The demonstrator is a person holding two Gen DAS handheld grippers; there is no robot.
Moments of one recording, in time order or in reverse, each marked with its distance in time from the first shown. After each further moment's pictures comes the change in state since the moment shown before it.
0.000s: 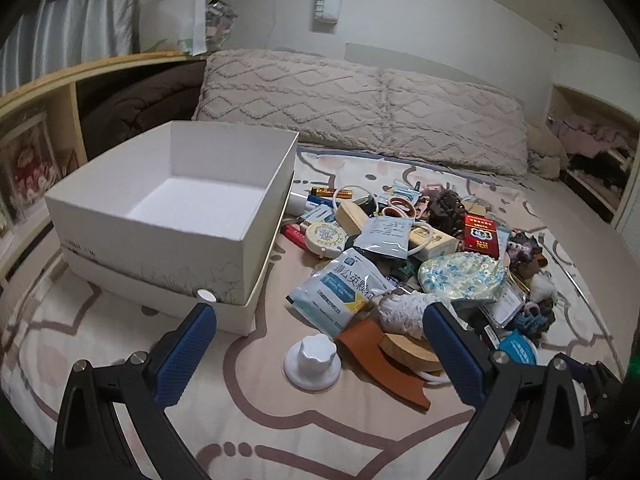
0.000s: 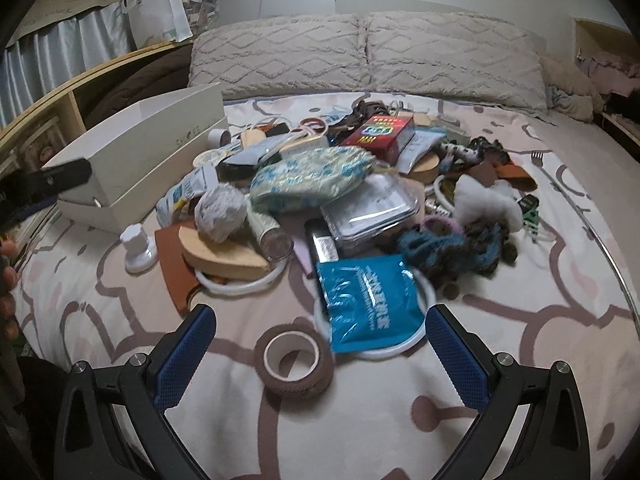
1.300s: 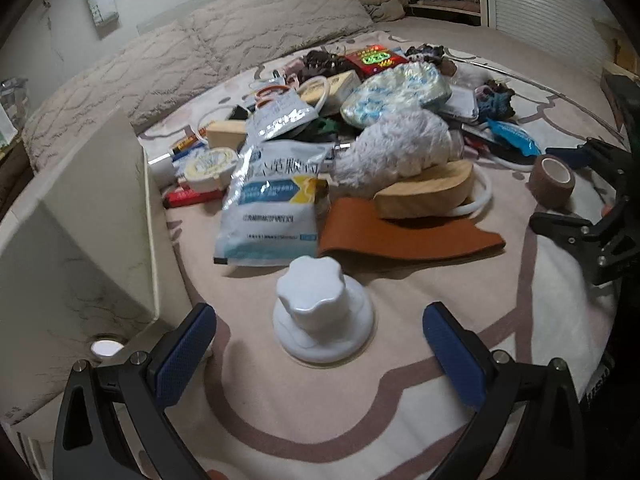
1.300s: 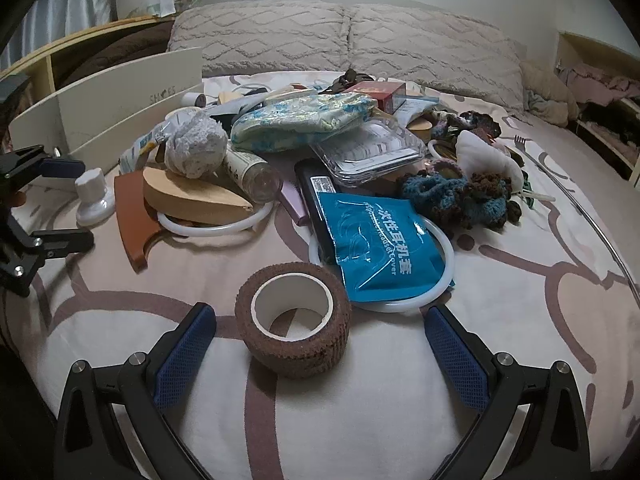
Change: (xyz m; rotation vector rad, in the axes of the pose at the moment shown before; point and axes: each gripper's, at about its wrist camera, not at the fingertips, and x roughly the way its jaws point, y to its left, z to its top) left arm 0.093 0.001 -0.048 0.693 0.223 -0.339; right arm 0.033 0.021 -0.035 -0.031 0.003 -0.163
